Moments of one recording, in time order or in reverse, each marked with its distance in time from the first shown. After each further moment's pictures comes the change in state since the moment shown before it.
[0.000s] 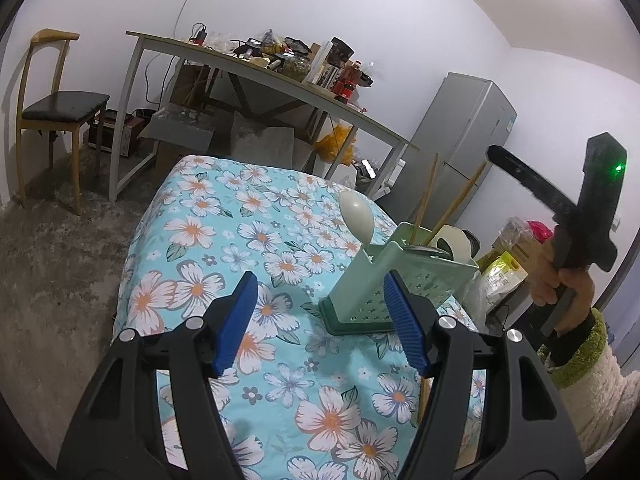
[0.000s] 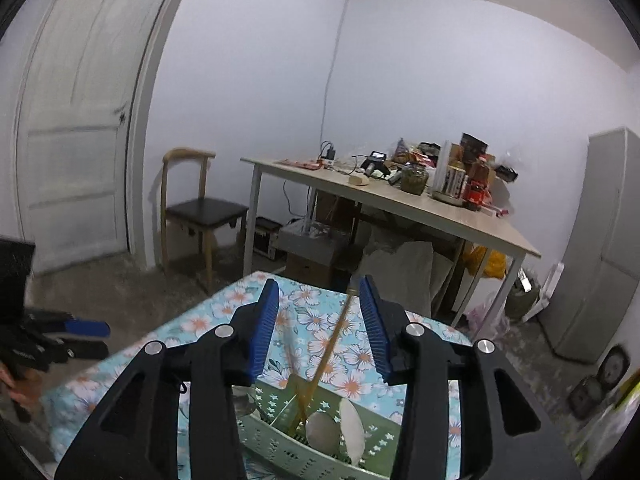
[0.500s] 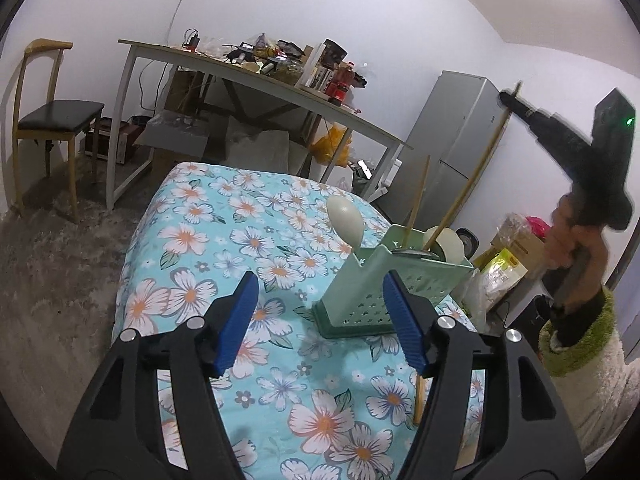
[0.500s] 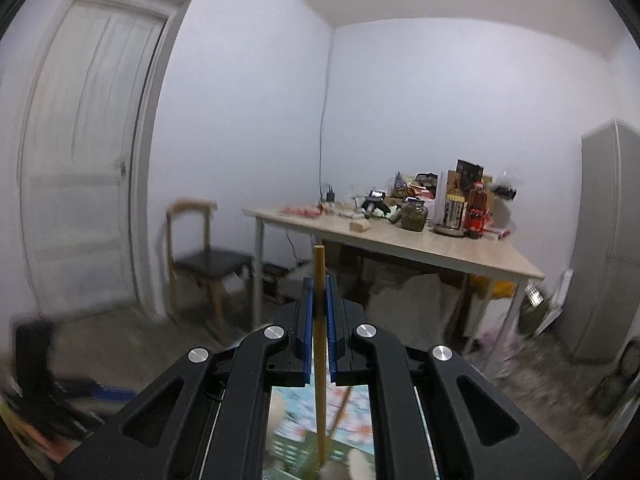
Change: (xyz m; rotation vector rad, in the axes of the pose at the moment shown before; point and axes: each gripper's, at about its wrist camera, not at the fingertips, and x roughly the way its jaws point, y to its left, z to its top) left arm 0.001 -0.007 0.004 0.024 -0.010 -0.004; right arm -0.006 0.005 0.032 -0.002 -0.115 0.006
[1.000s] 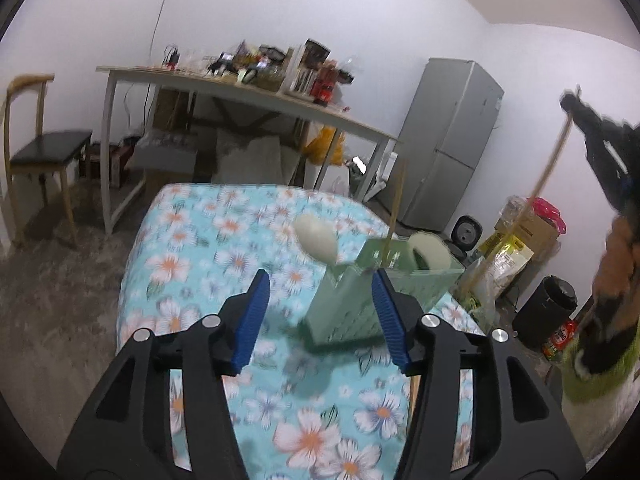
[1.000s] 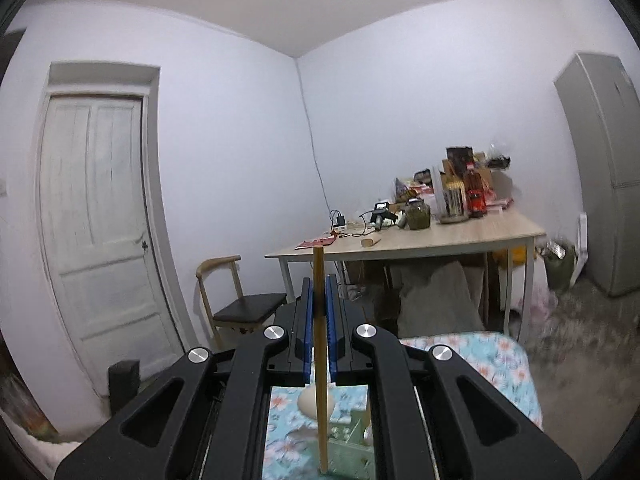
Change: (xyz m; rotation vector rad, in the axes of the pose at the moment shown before) left arm 0.010 -0.035 0.015 0.089 0.019 0.016; right arm -0.095 -0.045 0.003 0.327 -0.123 0.099
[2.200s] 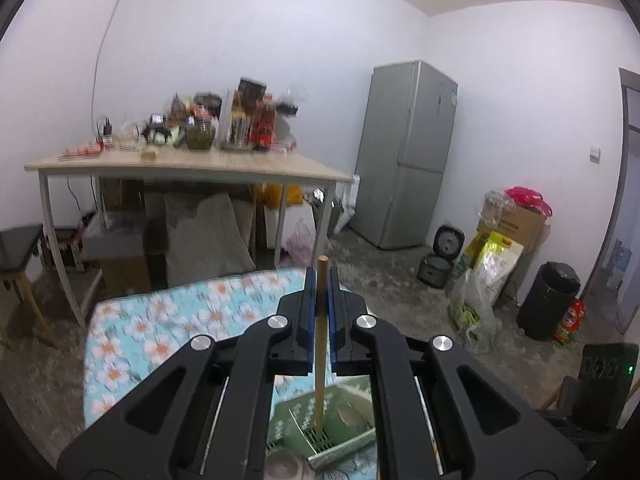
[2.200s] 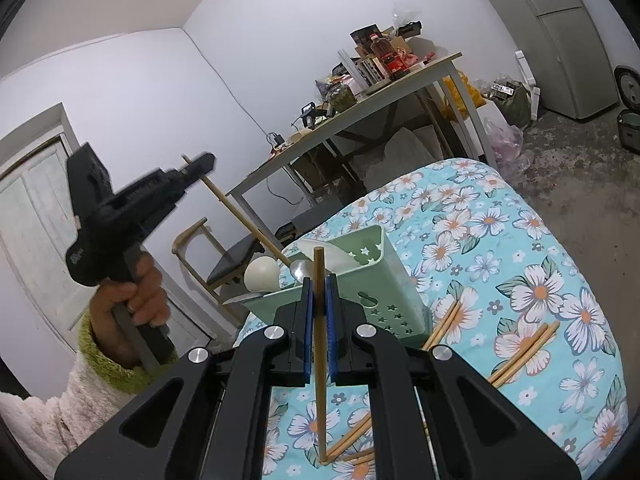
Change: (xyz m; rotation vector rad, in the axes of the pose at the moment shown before) left arm 0.095 -0.123 0.115 0.214 -0.094 -0.089; right arm -0.030 -0.086 -0.147 0.464 0.262 -0.093
